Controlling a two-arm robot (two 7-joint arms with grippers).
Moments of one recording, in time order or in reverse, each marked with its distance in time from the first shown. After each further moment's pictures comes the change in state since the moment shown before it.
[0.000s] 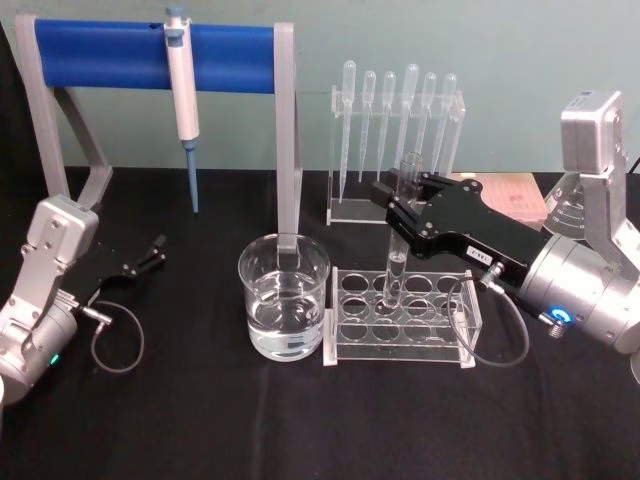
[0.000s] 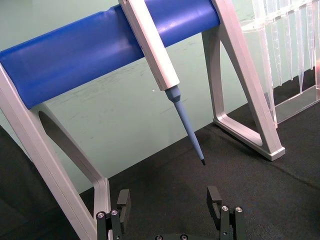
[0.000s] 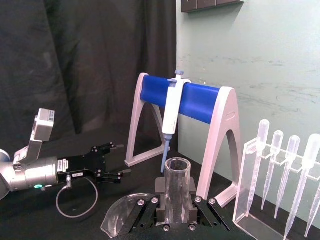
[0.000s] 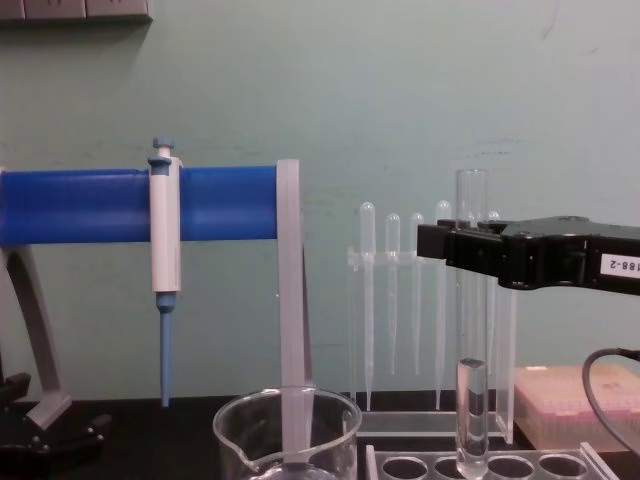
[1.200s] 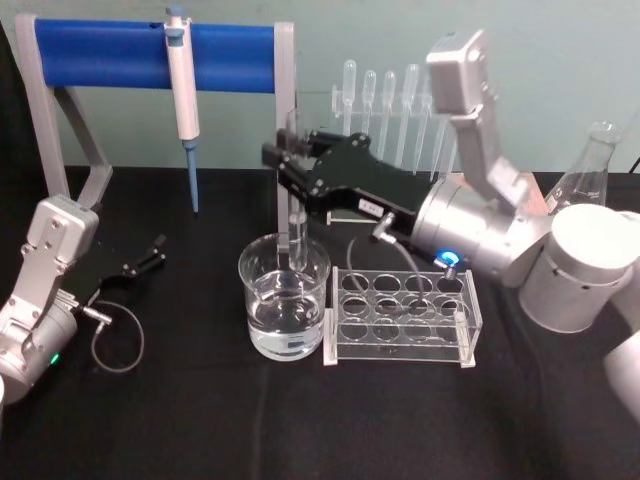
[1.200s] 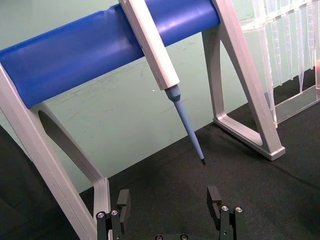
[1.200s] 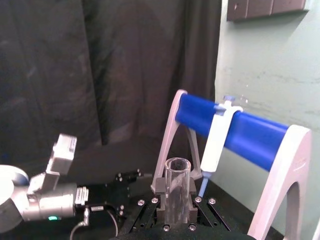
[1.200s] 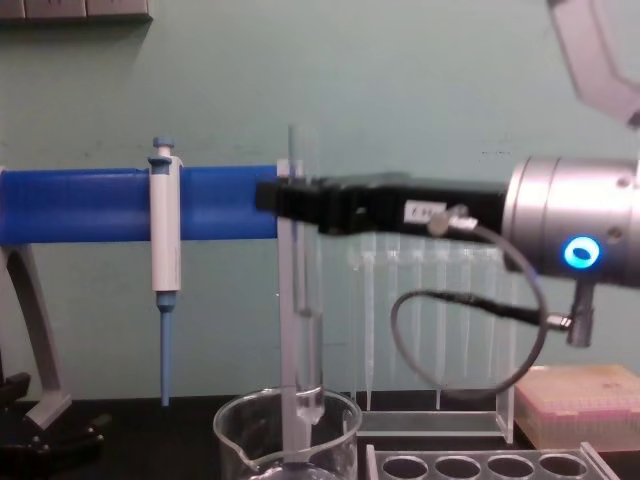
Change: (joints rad) left arm 0.000 0.000 0.000 0.000 0.000 0.000 0.000; right arm 0.258 -0.184 -0.174 0.201 -0.053 0.007 0.063
